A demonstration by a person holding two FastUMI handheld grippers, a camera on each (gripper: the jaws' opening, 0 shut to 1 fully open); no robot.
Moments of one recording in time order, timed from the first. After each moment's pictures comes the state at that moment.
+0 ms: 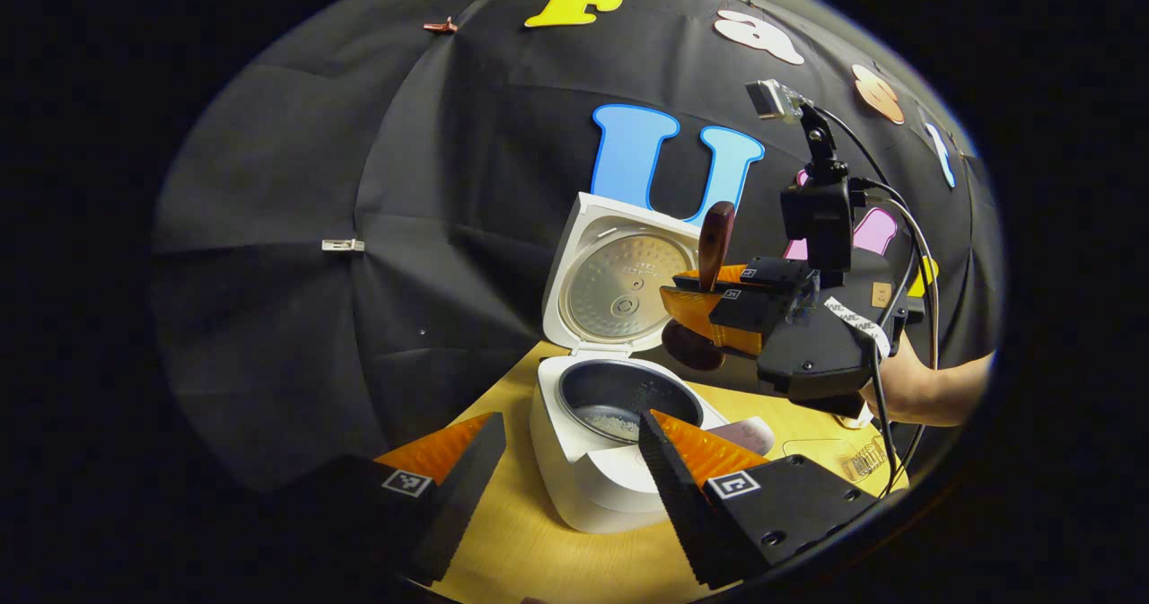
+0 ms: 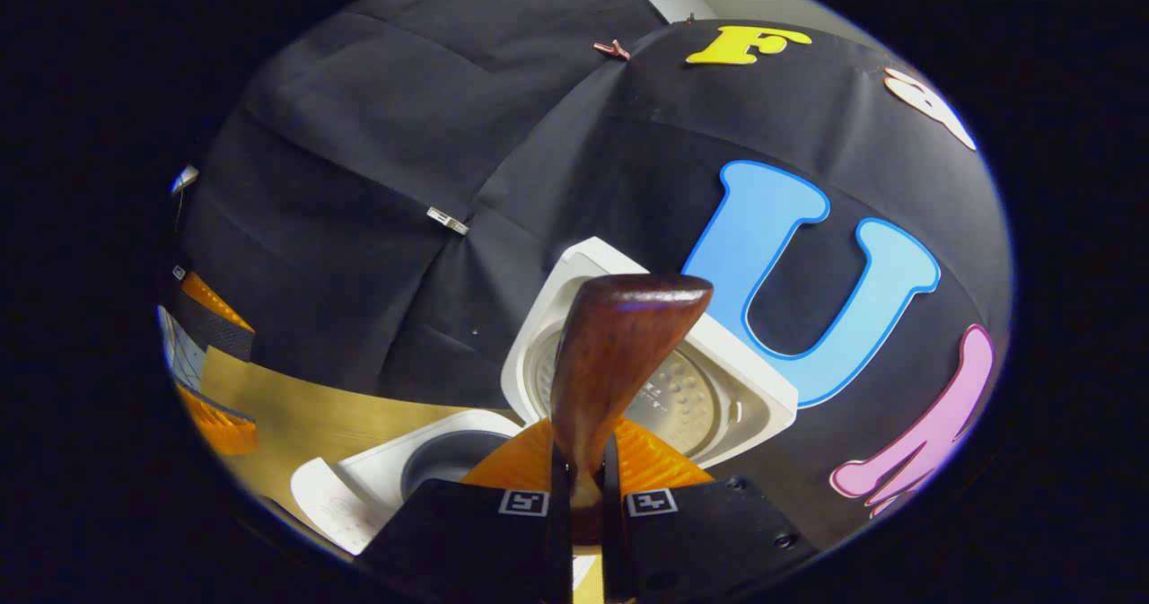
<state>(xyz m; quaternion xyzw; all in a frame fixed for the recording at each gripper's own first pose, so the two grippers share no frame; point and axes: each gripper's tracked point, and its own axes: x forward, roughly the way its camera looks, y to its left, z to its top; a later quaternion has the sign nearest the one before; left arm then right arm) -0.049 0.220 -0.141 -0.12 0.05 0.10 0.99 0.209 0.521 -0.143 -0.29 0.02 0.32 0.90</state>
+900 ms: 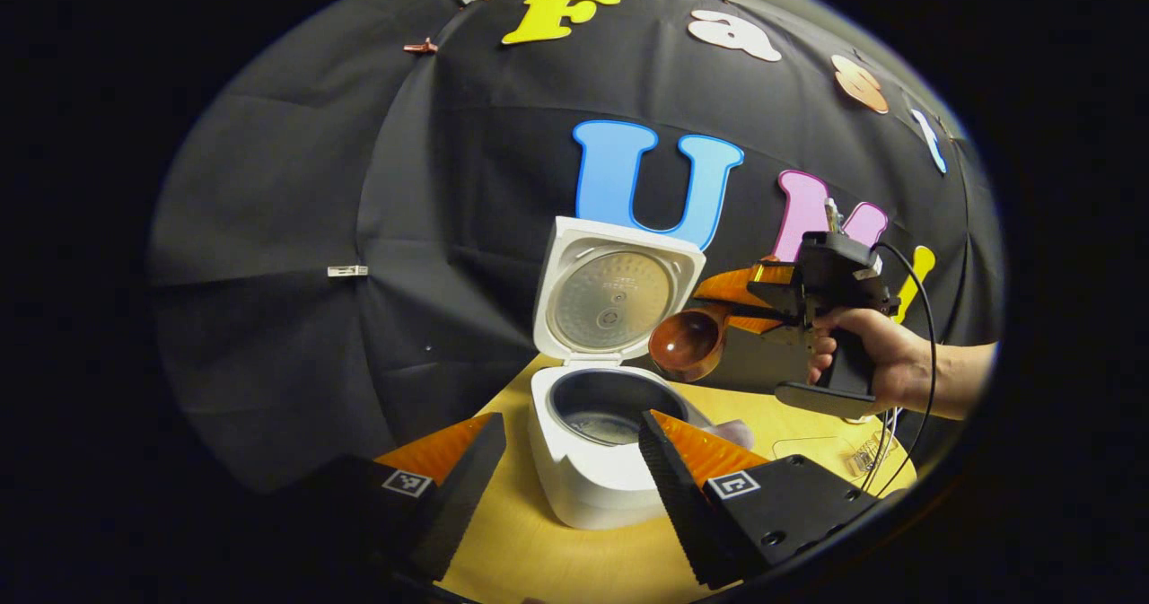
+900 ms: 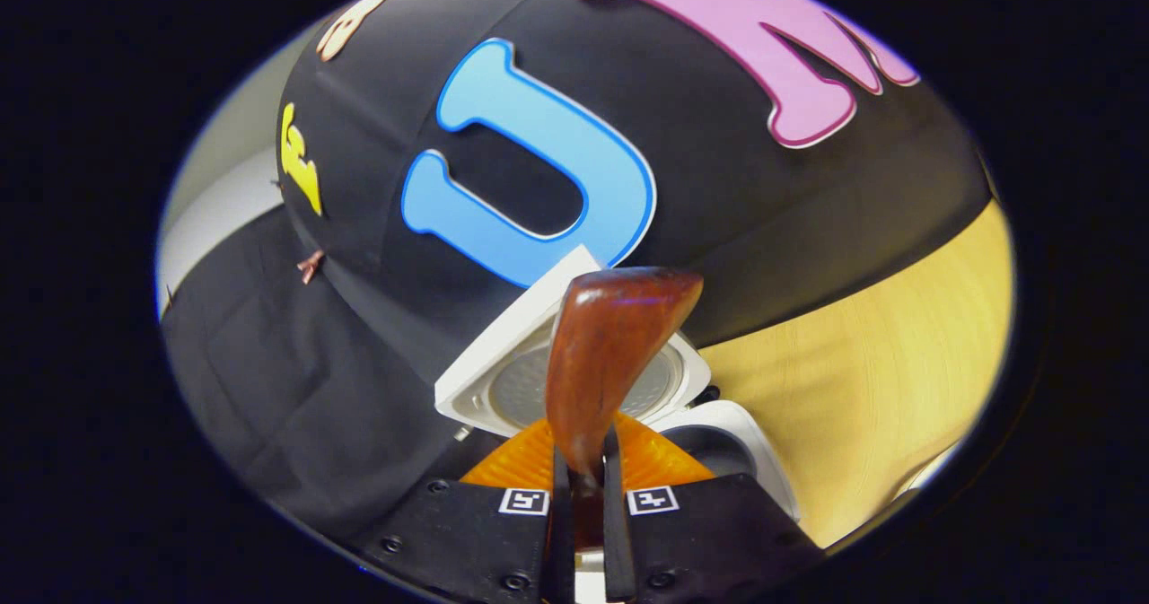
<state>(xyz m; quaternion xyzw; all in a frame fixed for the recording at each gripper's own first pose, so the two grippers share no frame) -0.061 0.184 -0.114 -0.09 0.04 0.11 0.99 0.238 0.417 -0.115 0.36 0.20 0.22 0.88</state>
